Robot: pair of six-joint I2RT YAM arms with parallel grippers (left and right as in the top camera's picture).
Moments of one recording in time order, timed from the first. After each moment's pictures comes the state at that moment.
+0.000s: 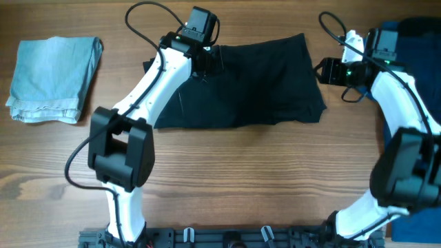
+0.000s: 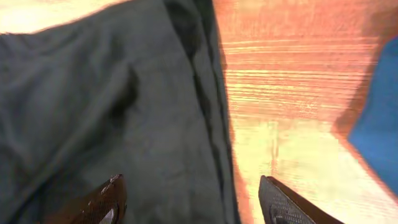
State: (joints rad) left arm -0.40 2.09 1.75 -0.79 0.09 -0.54; right arm -0.18 1.86 1.30 -0.53 -0.35 -0.08
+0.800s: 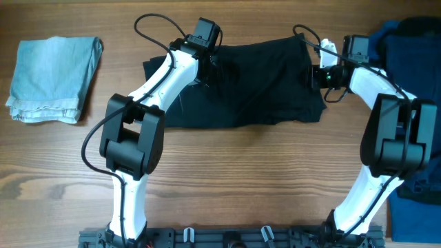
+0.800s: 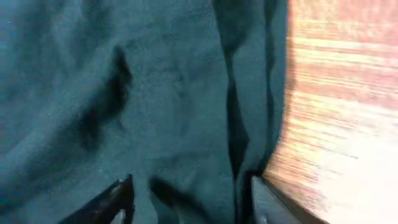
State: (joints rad) left arm -0.40 2.20 1.74 -0.76 0.06 -0.57; right arm -0.13 2.09 1.32 -0.35 -0.43 -0.18
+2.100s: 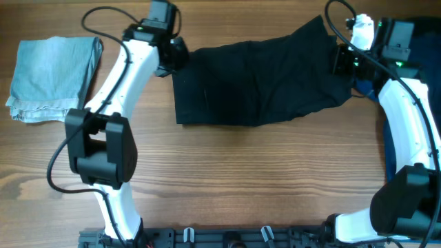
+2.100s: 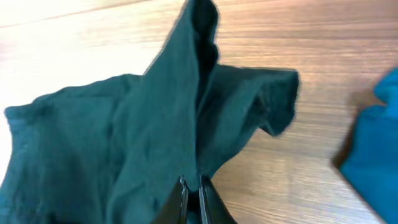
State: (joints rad) left arm -0.21 2.06 1.75 -0.89 0.08 -0.63; right arm -0.14 1.65 1.35 -0.57 -0.38 -0.01
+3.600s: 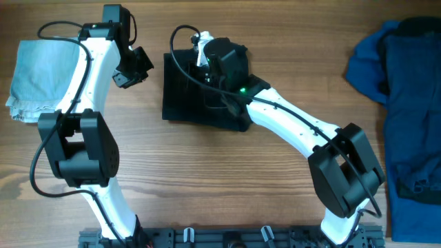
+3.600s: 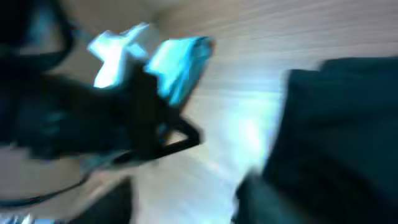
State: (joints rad) left arm -0.01 2.05 1.75 -1.11 0.06 -0.53; right arm 0.66 1.94 1.39 0.06 -0.36 0.67
